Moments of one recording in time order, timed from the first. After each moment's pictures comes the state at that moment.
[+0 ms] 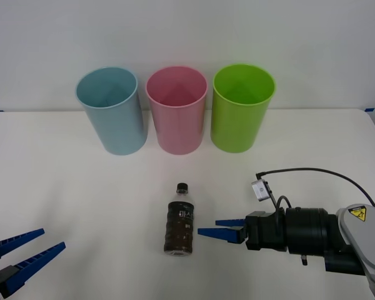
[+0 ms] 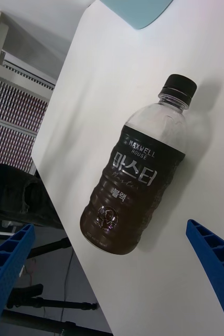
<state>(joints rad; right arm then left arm) -0.03 -0.35 0.09 -1.62 1.61 -1.24 -1.02 0.60 0.42 0.50 -2.05 -1.28 -1.21 0.74</state>
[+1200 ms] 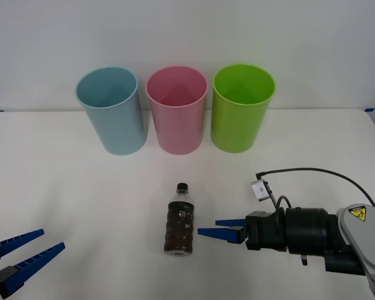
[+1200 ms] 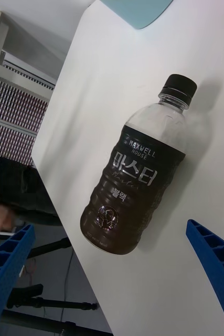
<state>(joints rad) -0.03 -0.35 0.09 -1.62 1.61 -1.24 -1.02 0.60 0.42 0.50 -2.05 -1.27 -1.21 0.74</state>
